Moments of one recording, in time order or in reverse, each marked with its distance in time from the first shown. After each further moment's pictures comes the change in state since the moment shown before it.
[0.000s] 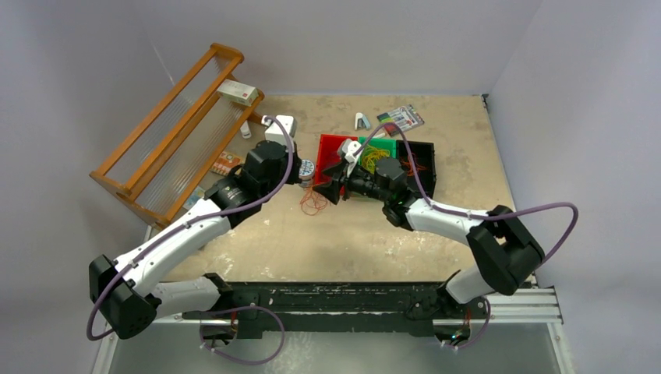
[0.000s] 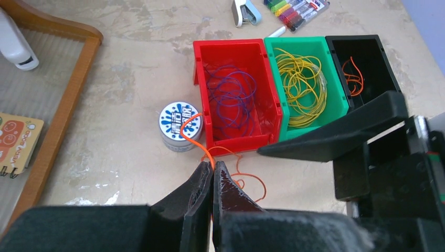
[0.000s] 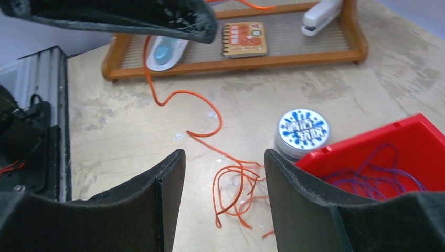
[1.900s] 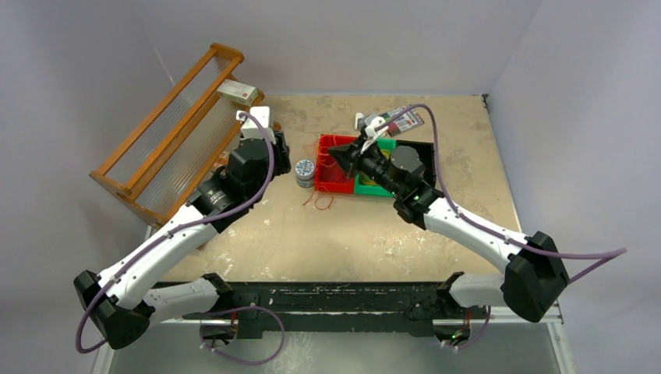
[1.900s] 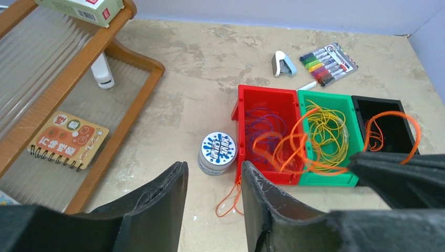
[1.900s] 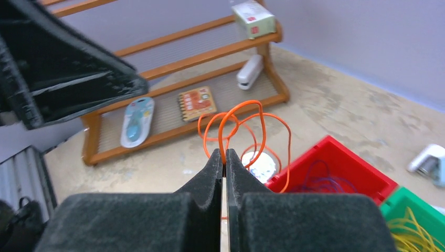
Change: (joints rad) left arm 0.000 -0.081 0.066 -0.051 -0.220 -0.012; right arm 0.036 -0.180 0.139 -0.177 0.281 0.101
